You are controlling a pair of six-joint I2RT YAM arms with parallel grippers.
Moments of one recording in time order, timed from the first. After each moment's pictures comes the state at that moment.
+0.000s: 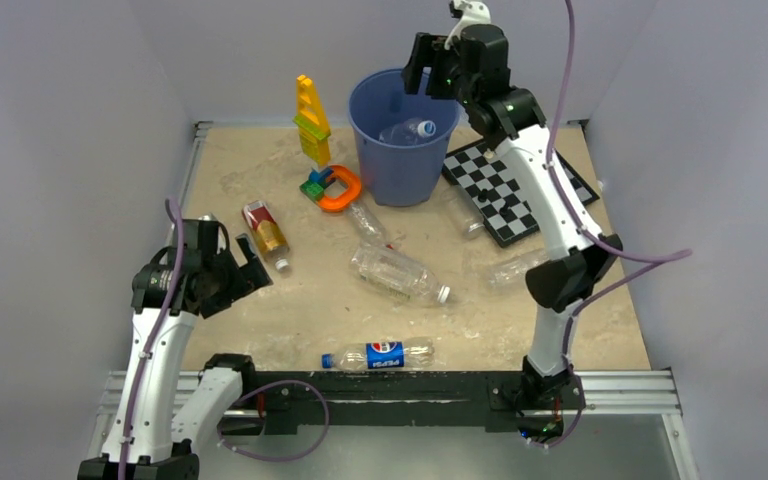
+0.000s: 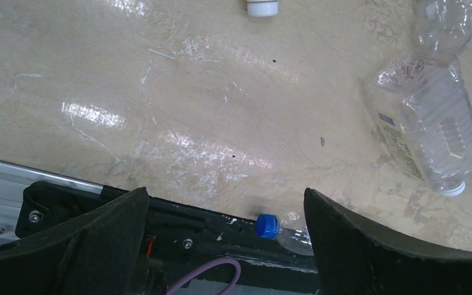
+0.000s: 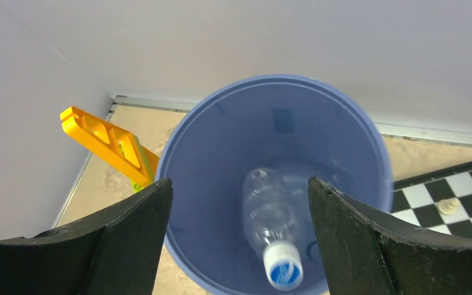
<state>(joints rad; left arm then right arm) -0.05 0.81 1.01 -1.25 -0.01 -0.57 0.45 1.95 2.33 -0.60 0.10 0.31</state>
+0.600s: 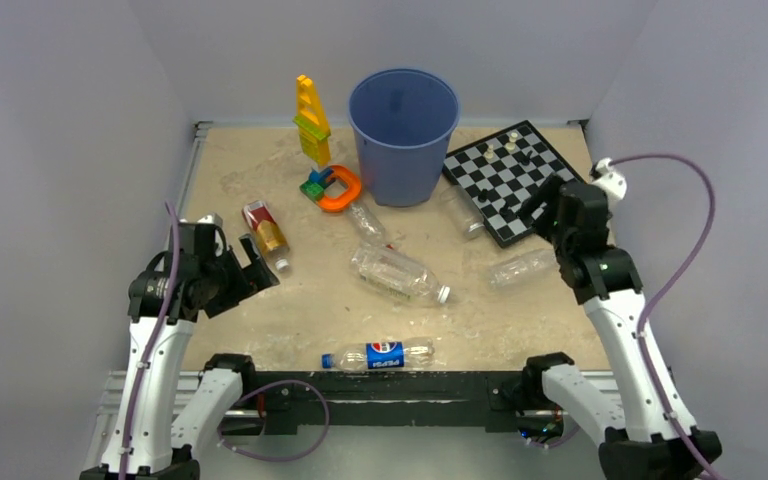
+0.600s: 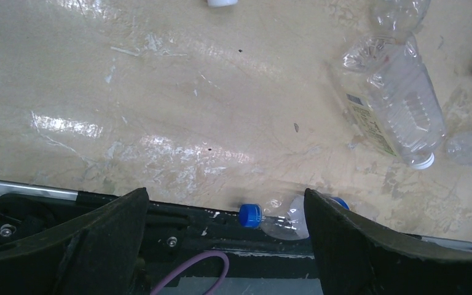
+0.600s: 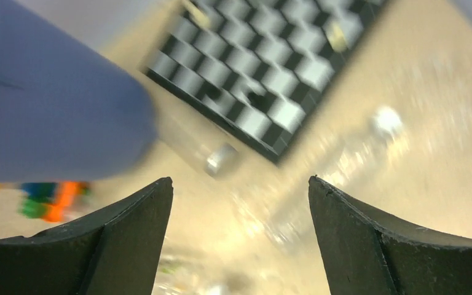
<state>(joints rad) -0.05 0.78 1.02 -1.24 0.09 -0.56 0.19 0.89 1.10 -0.60 0.36 0.58</state>
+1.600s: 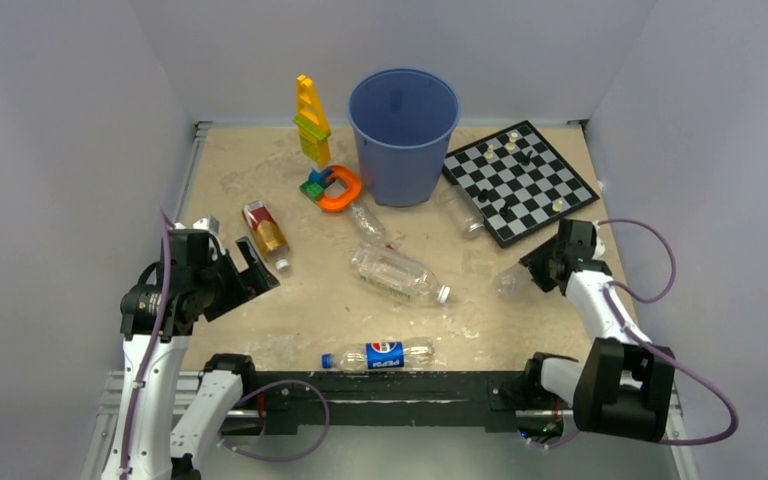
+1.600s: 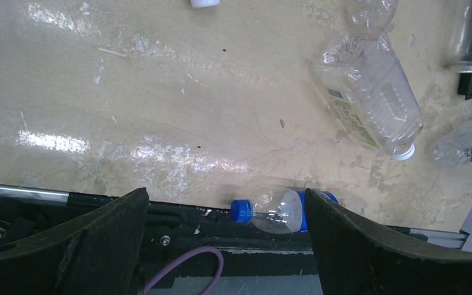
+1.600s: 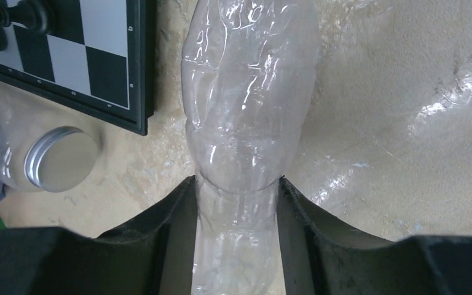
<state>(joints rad) -0.05 0.71 1.03 -1.26 0.13 -0.56 -0.16 1.17 0.60 -0.41 0.03 0.82</state>
